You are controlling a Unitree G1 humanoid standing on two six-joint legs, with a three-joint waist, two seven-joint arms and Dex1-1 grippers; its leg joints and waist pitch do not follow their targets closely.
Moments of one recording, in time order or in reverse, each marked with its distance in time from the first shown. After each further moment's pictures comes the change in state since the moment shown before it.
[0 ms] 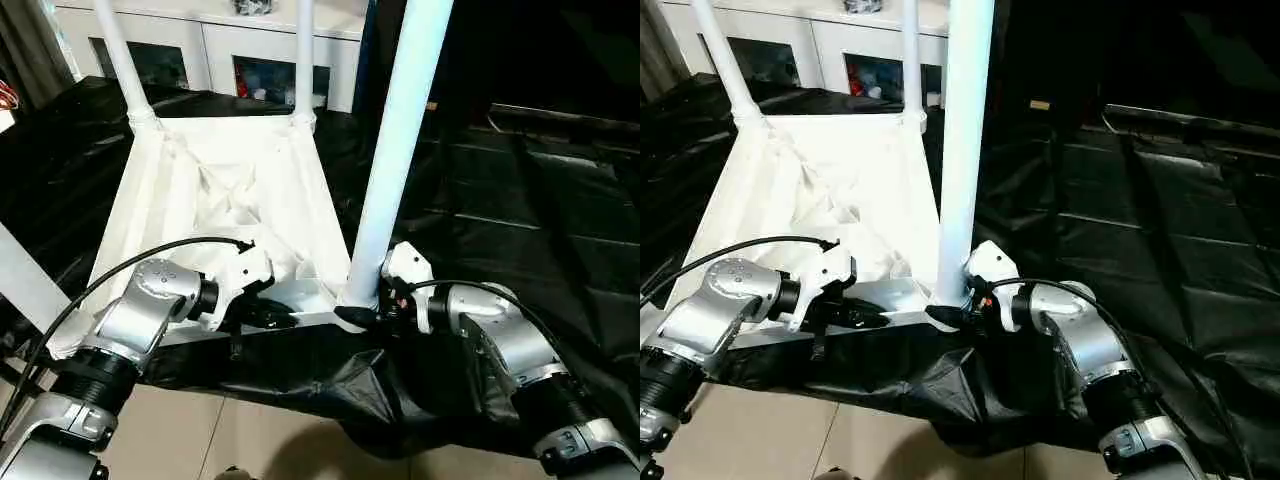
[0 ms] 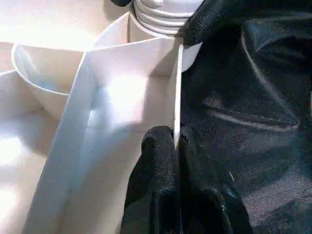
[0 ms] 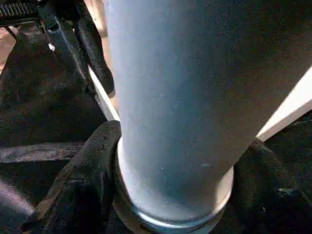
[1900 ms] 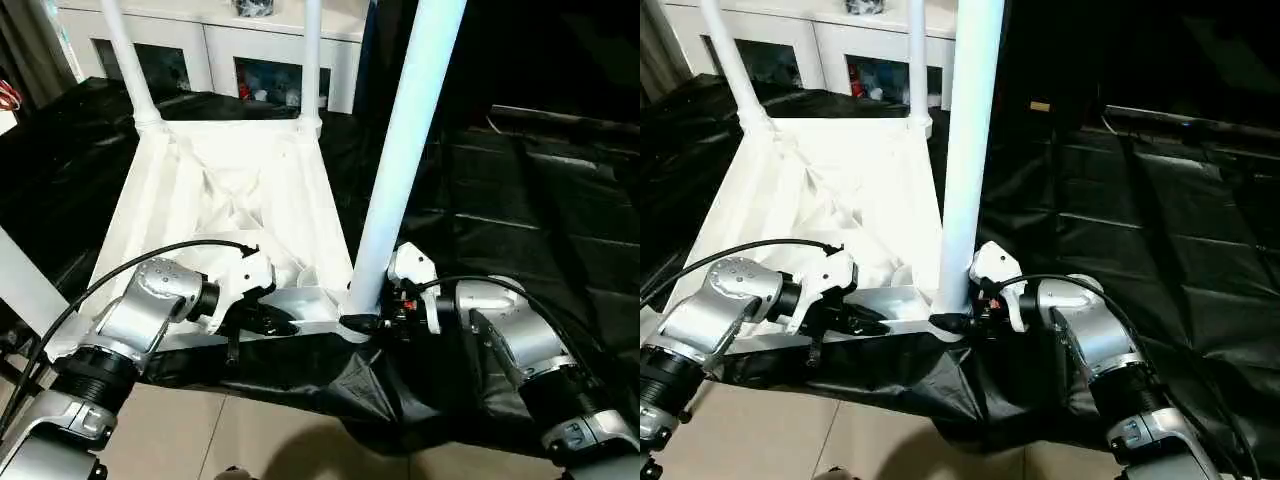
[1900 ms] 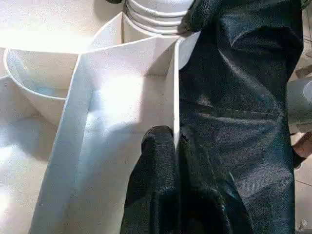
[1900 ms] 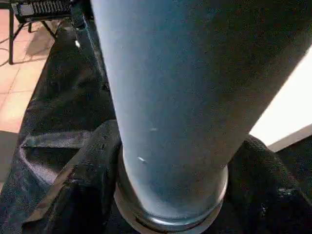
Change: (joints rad) left arm -0.010 0.004 -0.022 0.008 0.012 -0.030 -0.061; right arm -0.026 -0.040 0.004 0.002 0.011 0.022 0.136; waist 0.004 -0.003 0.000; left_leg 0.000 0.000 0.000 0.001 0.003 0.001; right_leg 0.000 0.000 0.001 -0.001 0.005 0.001
